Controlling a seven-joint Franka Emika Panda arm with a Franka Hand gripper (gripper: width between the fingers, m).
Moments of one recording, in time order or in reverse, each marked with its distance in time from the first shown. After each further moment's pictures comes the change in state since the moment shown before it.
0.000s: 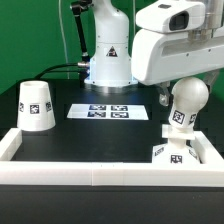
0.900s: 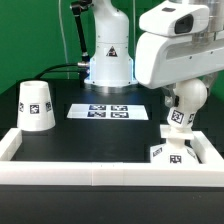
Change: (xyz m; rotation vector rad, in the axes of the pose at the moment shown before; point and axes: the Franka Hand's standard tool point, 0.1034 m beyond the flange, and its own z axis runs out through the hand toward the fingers) arm -0.003 0.006 0.004 0.006 -0.005 -0.064
